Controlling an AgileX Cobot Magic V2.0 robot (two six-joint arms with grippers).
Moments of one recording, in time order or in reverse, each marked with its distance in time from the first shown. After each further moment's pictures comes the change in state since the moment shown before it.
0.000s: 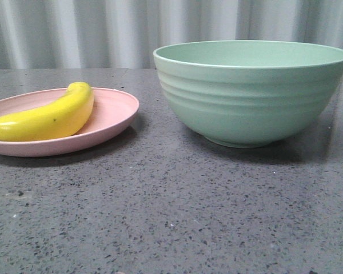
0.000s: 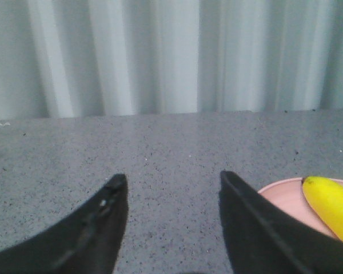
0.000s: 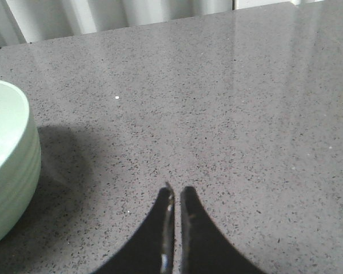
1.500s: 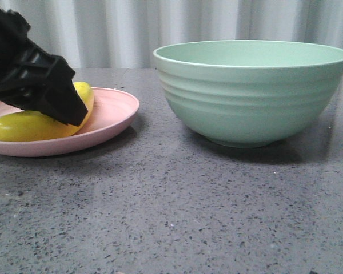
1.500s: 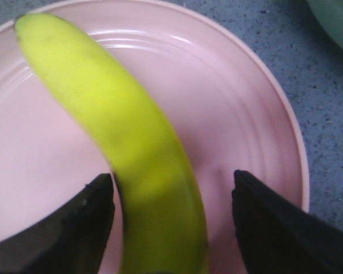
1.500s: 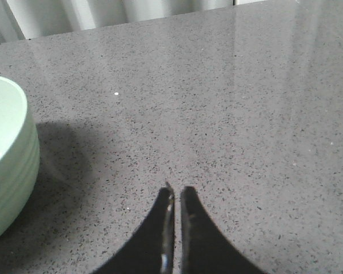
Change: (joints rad) left arm -0.498 0.859 -0.545 -0.008 0.490 0.000; right arm 0.000 0.000 0.006 0.002 0.000 0.000
